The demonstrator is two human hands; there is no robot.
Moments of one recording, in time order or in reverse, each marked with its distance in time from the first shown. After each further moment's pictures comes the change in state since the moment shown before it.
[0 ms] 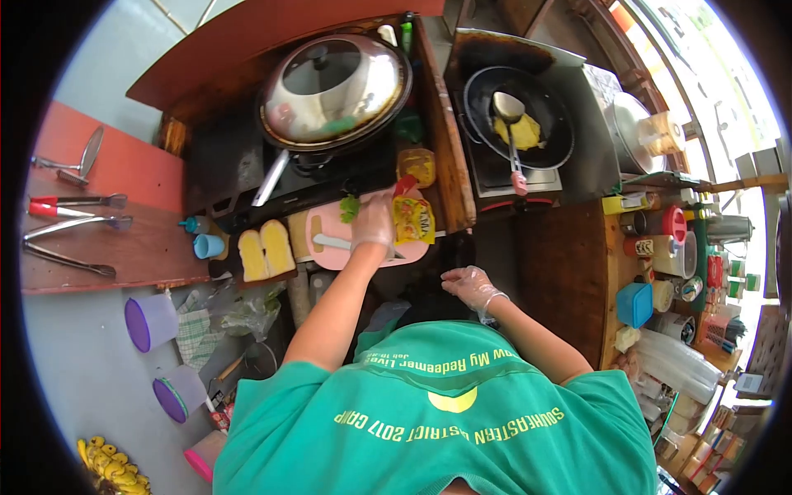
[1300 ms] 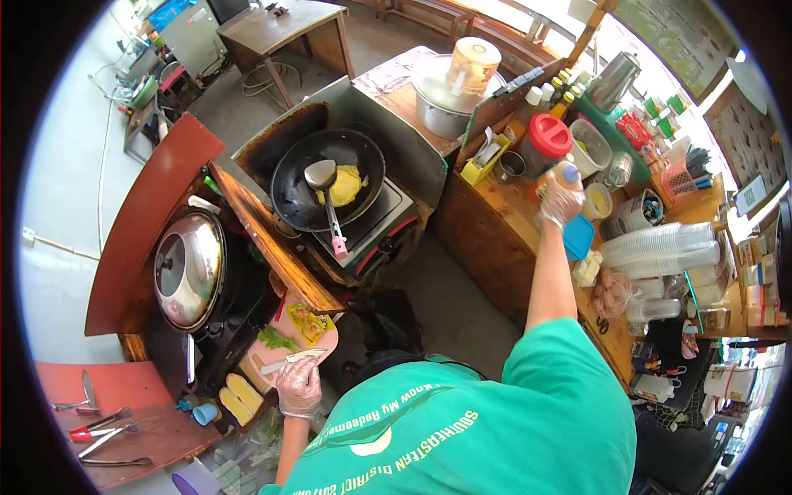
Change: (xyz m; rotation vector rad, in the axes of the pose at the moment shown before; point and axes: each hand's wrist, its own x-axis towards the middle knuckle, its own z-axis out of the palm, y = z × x) left_hand -0.104 0.065 -0.071 -0.071 0.077 0.694; right_hand -0.156 0.253 -0.344 0.330 2.178 0.278
